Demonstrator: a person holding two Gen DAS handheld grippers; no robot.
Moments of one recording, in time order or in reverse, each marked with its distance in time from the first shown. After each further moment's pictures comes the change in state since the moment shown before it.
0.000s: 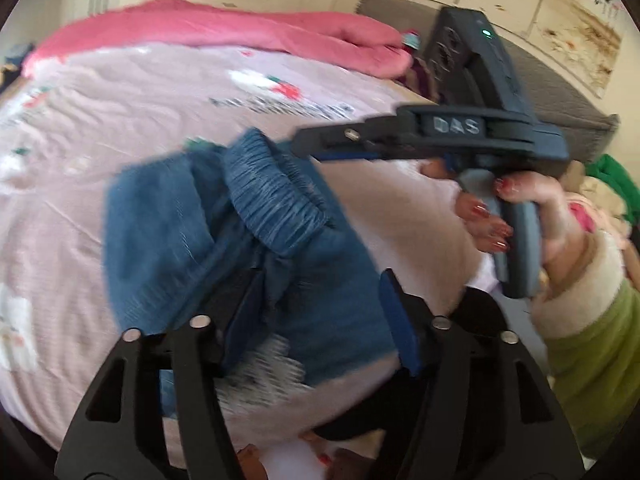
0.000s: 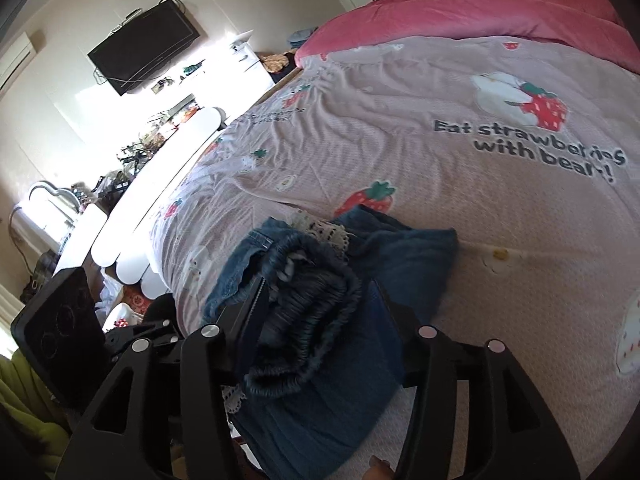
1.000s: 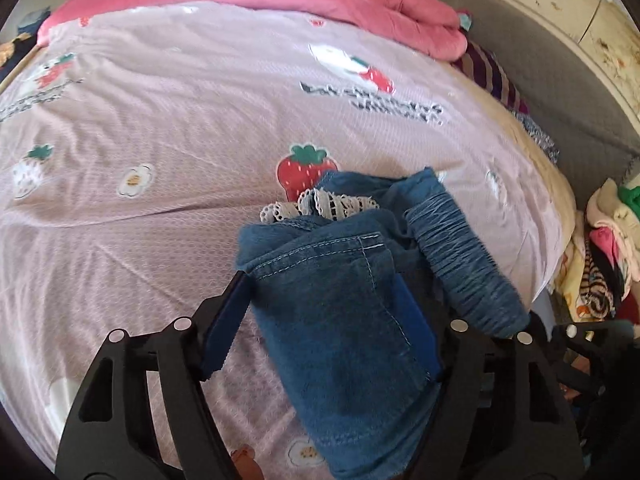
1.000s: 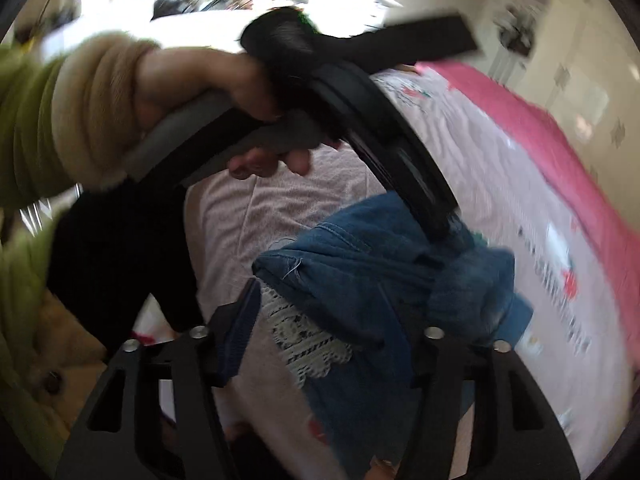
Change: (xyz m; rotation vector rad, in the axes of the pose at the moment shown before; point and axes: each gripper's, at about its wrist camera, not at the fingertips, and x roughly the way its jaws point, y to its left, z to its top) left arm 0.021 0.105 0.066 -0.081 0.167 0.108; right arm 0.068 0.179 -0.084 -0.863 0.124 -0.263
